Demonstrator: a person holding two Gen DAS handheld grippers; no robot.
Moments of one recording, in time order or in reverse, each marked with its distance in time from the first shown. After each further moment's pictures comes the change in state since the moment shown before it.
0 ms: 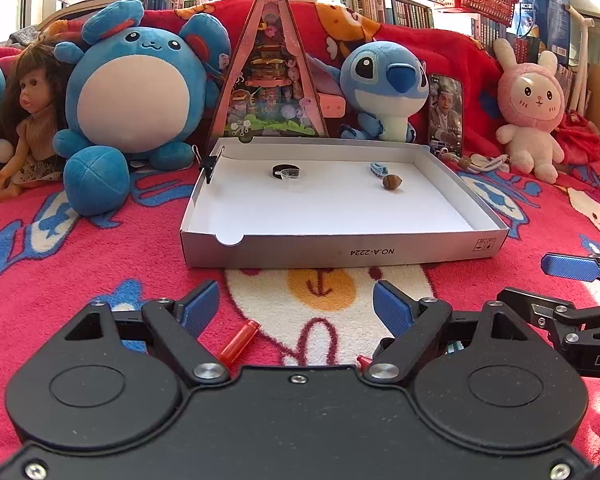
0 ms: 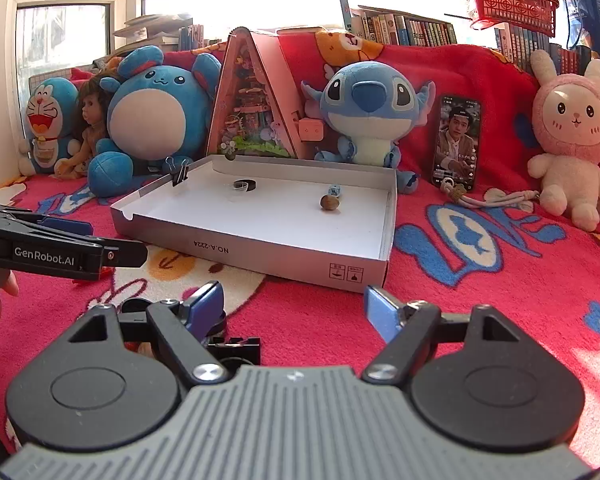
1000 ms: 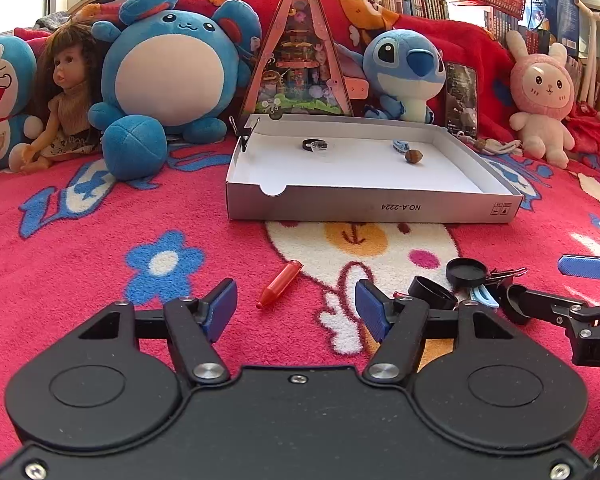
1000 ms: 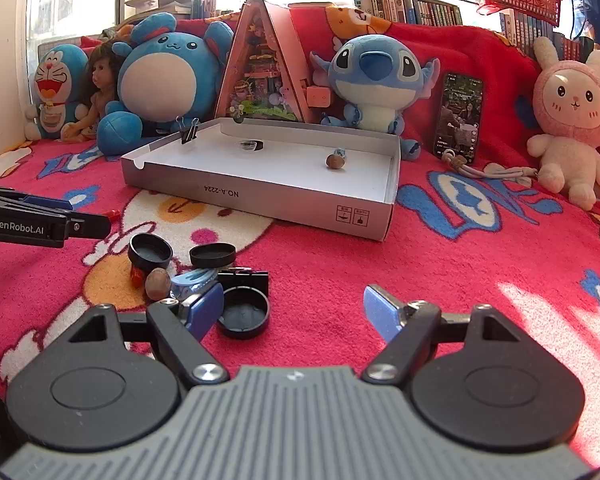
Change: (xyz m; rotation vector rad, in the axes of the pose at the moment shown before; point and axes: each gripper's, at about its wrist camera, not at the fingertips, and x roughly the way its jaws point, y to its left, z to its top) left arm -0.019 0.018 -0.032 -0.014 0.015 0.050; right arm -0.009 0.009 -0.027 -0.040 0.057 0.000
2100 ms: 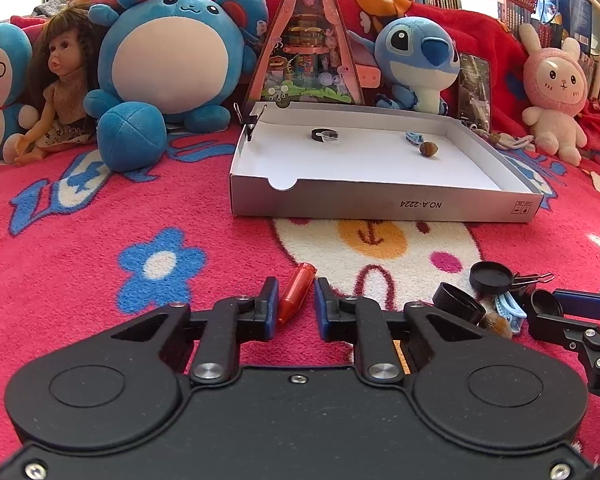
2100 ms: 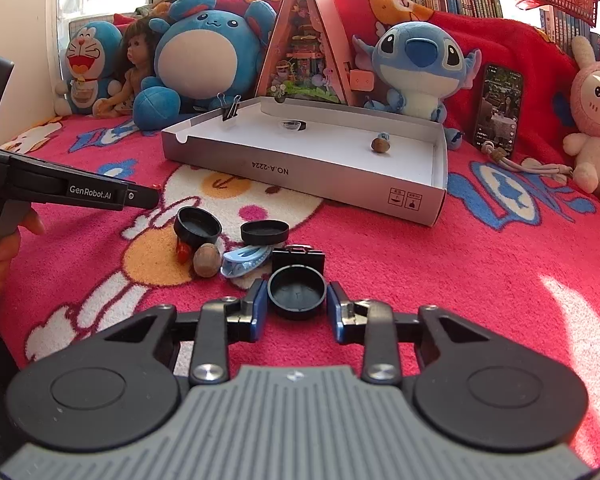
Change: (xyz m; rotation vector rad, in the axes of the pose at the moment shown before) left arm 0.025 0.004 0.005 -0.020 0.027 0.010; right arm 0.003 0.020 -0.004 -0.040 0.044 0.078
